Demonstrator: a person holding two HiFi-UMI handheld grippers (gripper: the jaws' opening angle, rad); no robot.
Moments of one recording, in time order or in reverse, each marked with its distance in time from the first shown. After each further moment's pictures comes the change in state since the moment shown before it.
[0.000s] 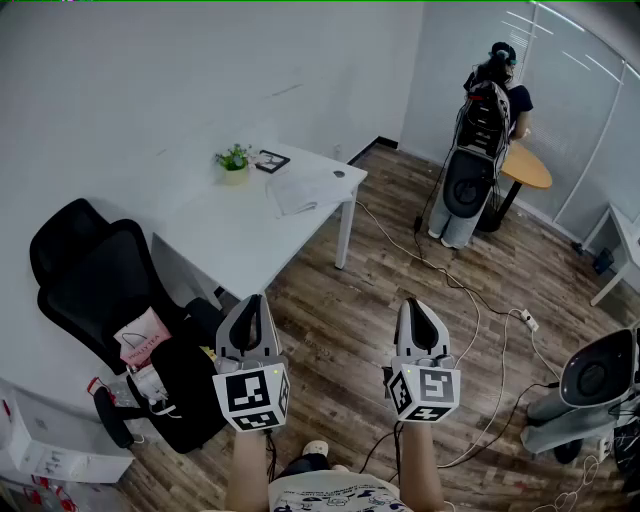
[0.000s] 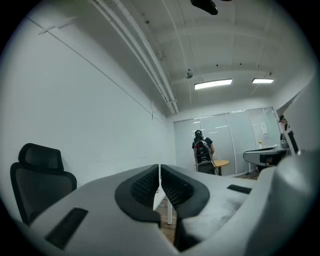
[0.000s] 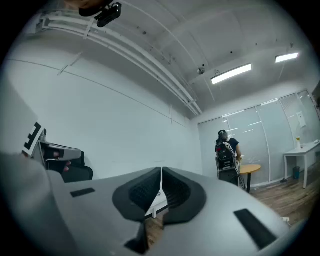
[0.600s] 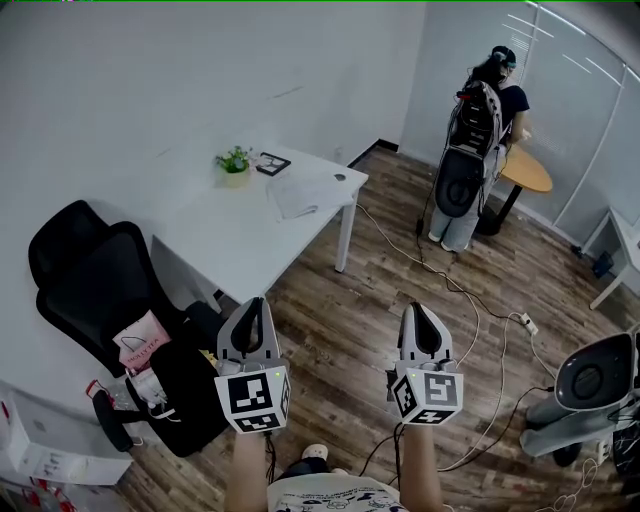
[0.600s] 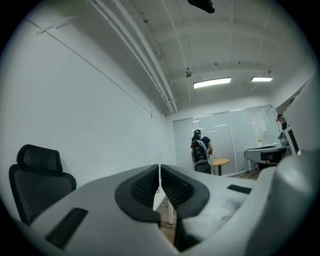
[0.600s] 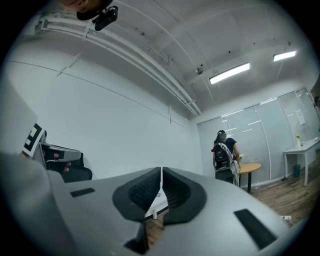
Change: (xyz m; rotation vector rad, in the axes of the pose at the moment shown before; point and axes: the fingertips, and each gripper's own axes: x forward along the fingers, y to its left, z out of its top) left arm 0.010 0.004 -0.003 0.015 0.005 -0.009; right arm 0.006 -0.005 -0.004 0.013 -0.008 -0.004
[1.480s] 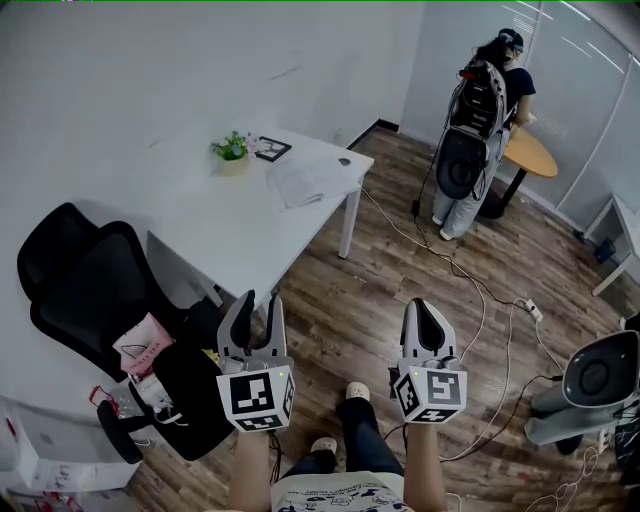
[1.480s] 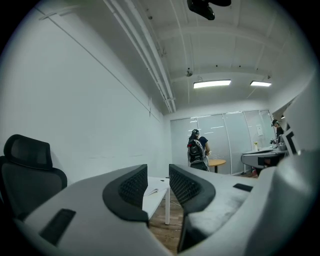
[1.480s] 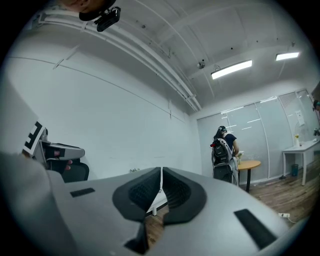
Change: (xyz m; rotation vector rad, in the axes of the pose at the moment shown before) left arm 0.050 0.028 -0.022 -0.028 0.007 -0.056; right arm 0.050 0.022 -0.028 -0.003 0.049 -0.021
